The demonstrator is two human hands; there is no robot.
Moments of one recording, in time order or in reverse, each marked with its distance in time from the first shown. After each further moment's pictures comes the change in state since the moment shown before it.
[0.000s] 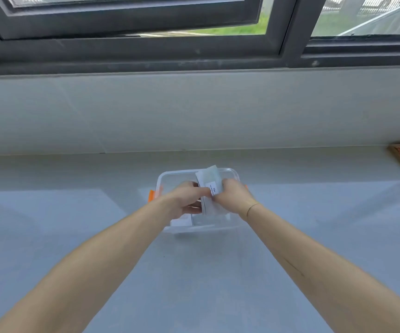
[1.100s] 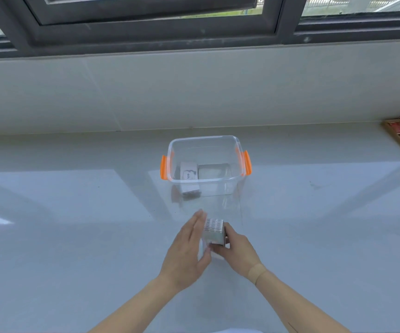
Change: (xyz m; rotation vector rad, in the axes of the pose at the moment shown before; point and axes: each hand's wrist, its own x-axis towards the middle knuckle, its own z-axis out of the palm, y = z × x) left_hand -0.143 -0.214 0.069 0.761 0.364 0.755; right_hand -0.143 0.117 0.159 0.364 -0.032 -0.157
